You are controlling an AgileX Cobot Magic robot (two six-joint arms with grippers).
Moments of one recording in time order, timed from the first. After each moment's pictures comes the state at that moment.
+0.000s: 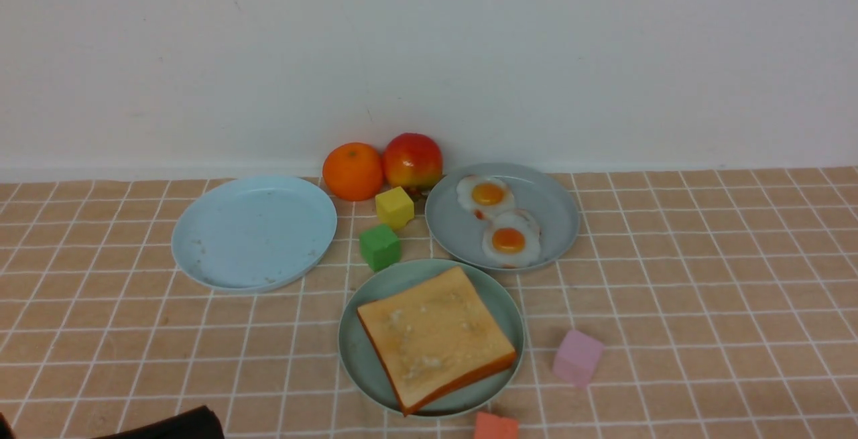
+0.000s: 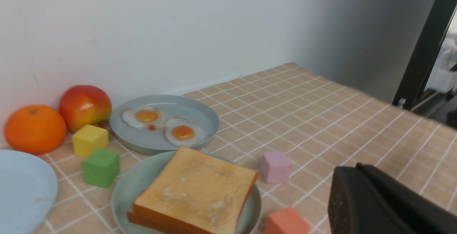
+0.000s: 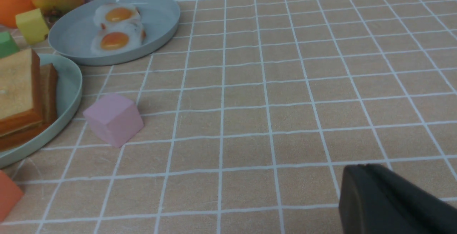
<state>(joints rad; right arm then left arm) 0.04 -0.01 0.02 0.02 0.38 0.08 -0.77 0.34 -0.11 0.01 -0.16 -0.10</state>
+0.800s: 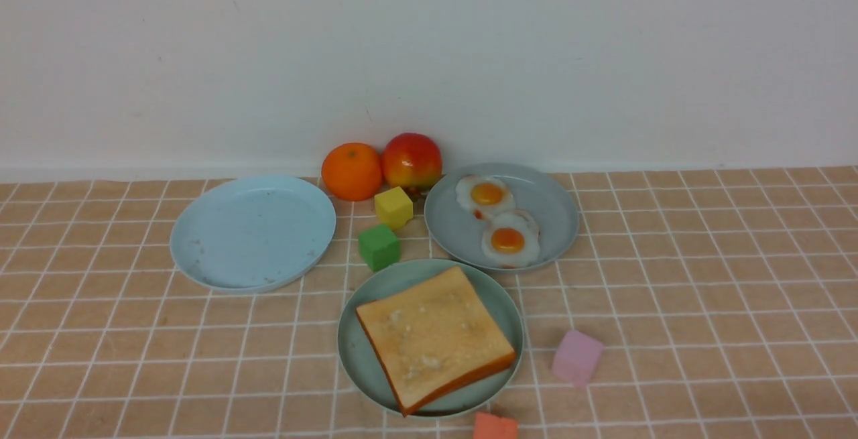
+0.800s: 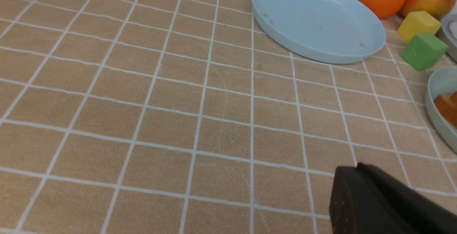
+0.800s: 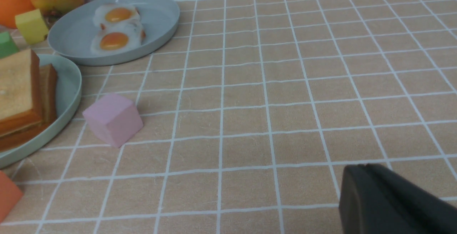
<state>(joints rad) 0.04 -0.01 0.02 0.02 0.38 0.08 0.00 -0.01 0.03 -0.03 0.38 -0.22</state>
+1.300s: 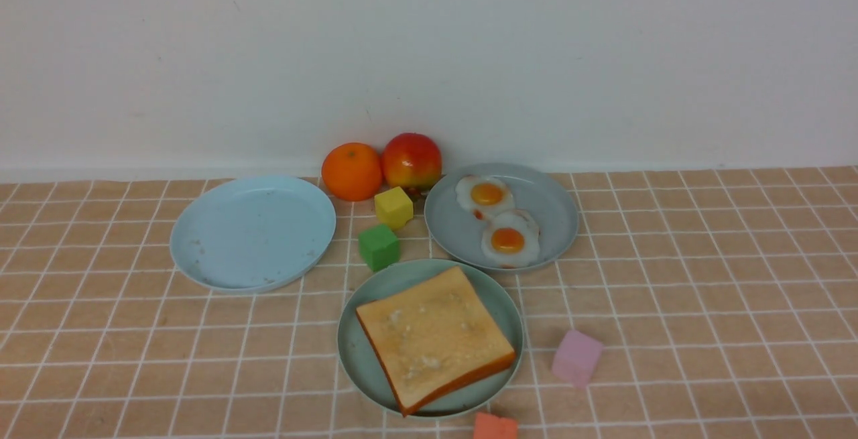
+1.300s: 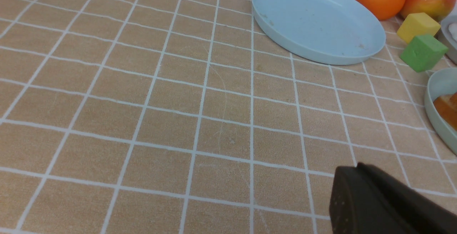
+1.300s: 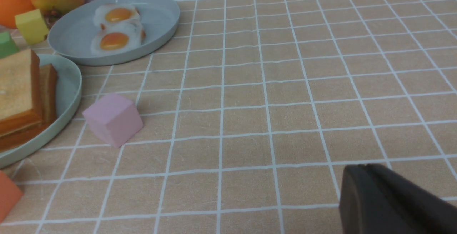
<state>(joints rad) 0.04 -0.01 0.02 0.02 0.38 0.08 0.00 -0.01 0.03 -0.03 0.38 -0.22</state>
